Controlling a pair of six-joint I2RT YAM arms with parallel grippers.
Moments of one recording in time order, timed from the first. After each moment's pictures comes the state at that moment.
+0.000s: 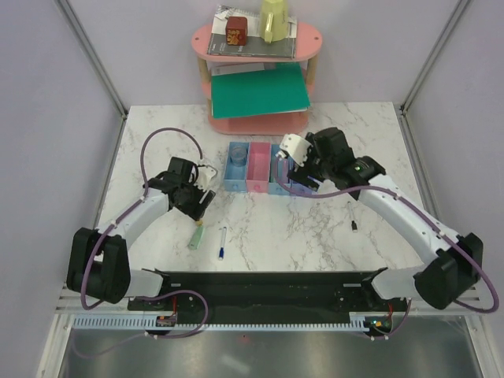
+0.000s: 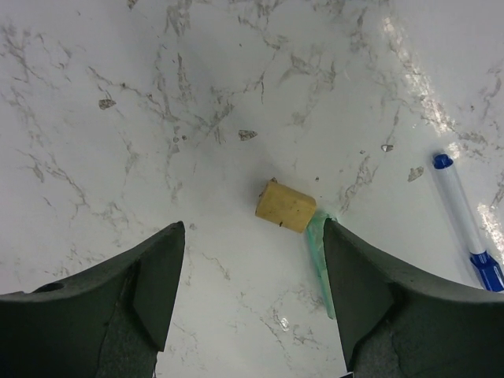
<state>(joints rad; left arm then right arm) -0.27 1.31 0.83 -0.58 0.07 0.35 0.58 1.41 1.31 -0.56 0.05 -0.66</state>
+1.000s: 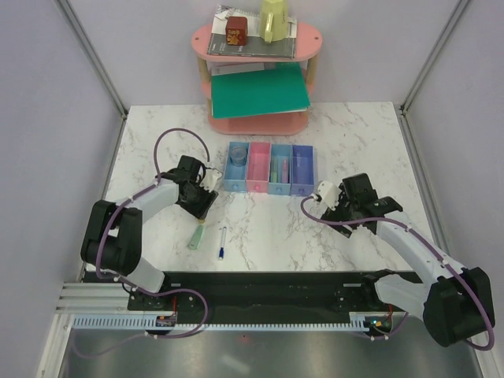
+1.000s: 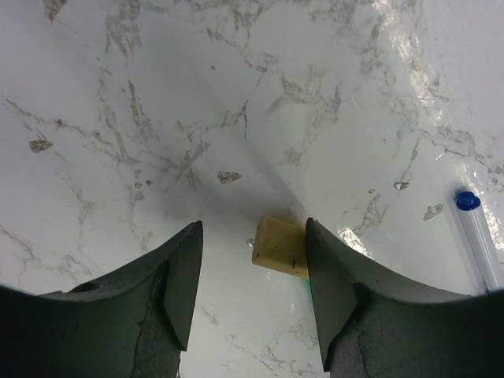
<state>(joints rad) -0.27 1.55 0.88 -0.55 0.08 0.35 0.32 1.09 0.68 -0.63 -0.01 -0.71</state>
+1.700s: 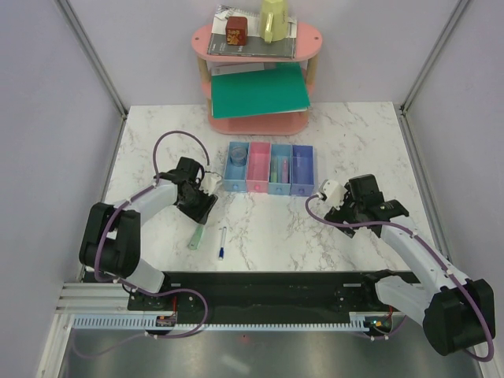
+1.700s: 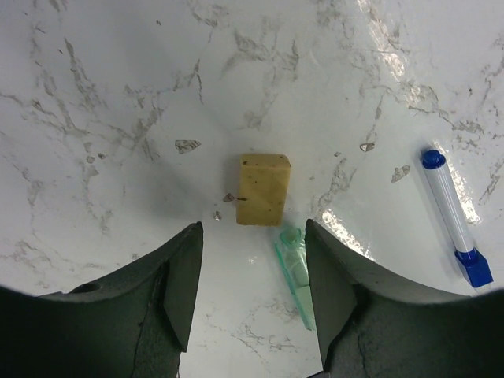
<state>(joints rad) -0.27 1.54 0.88 -0.62 0.15 0.35 0.27 1.03 0.67 -0.64 -0.01 -0.71</state>
